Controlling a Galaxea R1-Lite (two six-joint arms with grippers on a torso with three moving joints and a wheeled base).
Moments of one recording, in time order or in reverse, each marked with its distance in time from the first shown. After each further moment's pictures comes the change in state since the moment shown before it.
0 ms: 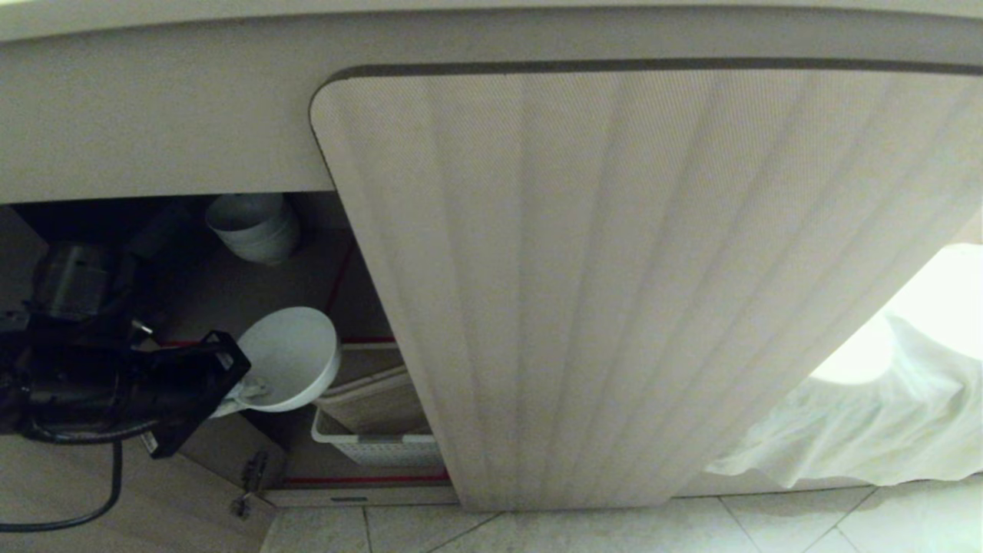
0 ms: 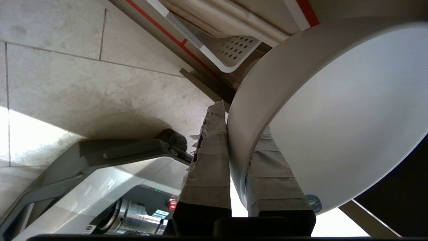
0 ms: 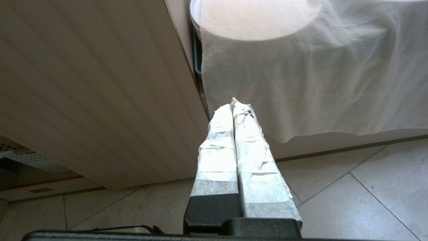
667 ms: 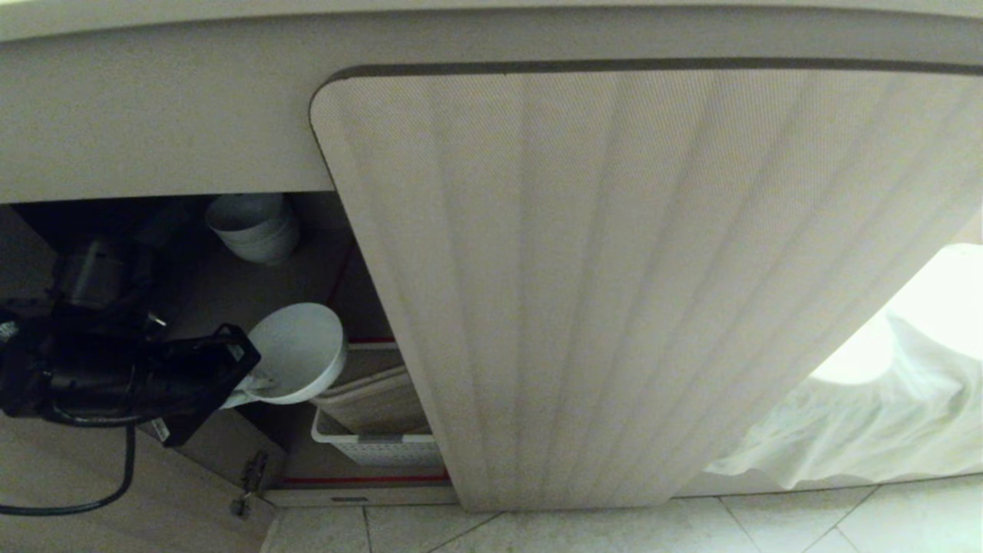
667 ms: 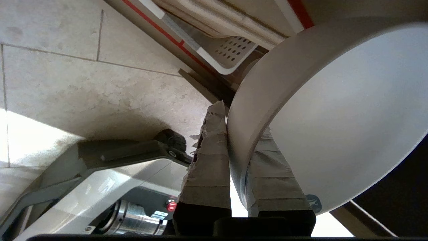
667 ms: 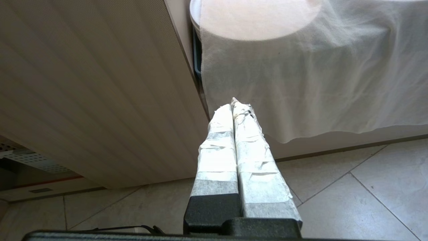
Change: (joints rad) left arm -0.003 0.047 -0.046 0.008 -0.007 0.004; right arm 0.000 0.000 0.000 0.000 0.000 0.000
